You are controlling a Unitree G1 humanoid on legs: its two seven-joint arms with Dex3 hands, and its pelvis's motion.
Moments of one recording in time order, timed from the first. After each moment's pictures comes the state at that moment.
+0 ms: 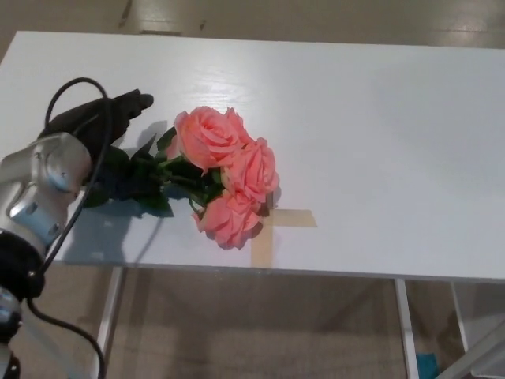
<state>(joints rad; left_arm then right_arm) -0.87 0.55 -0.47 0.79 0.38 0.06 -0.15 -0.21 -0.25 -0.04 1.33 -0.19 -0.08 -0.06</state>
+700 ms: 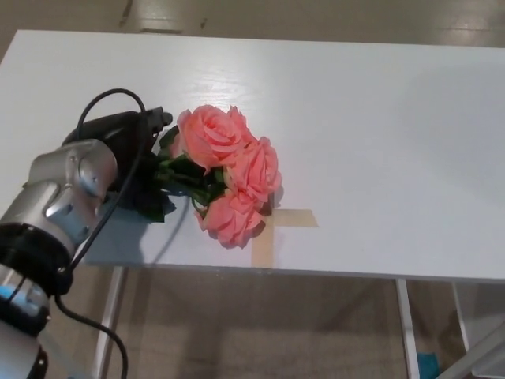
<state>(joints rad) -0.91 0.48 -0.51 0.88 0.50 0.11 -0.20 -0.22 -0.25 -0.03 1.33 -0.19 -0.08 -0.04</state>
